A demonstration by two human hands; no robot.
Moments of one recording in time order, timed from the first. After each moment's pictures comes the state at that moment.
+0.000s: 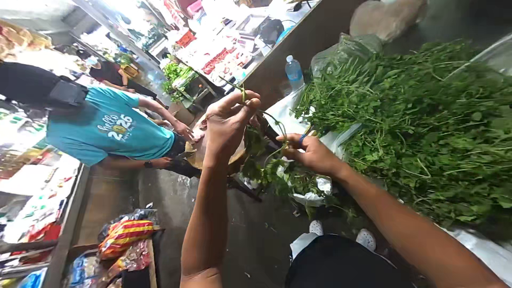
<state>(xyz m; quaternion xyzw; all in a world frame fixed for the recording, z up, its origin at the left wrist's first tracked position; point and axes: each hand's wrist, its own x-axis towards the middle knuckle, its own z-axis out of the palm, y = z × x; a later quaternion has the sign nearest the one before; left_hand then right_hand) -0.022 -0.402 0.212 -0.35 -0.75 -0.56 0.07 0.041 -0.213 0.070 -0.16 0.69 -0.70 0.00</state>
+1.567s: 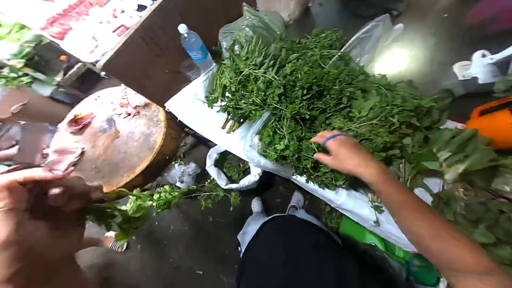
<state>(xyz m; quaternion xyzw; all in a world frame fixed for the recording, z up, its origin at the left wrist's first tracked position) -0.024 -0.556 0.079 -0.18 -0.72 -0.67 -0.08 0.161 0.031 0.002 0.09 0.96 -0.25 0.11</state>
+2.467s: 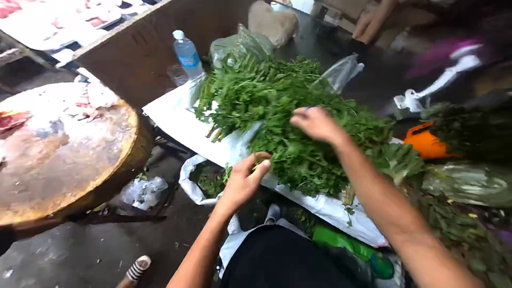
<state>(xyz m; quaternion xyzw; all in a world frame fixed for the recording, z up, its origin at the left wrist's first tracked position) 0.052 -0.247 0.012 -0.30 -0.74 -0.54 -0.26 0.085 0.025 0.070 0.19 0.91 -0.37 0.02</state>
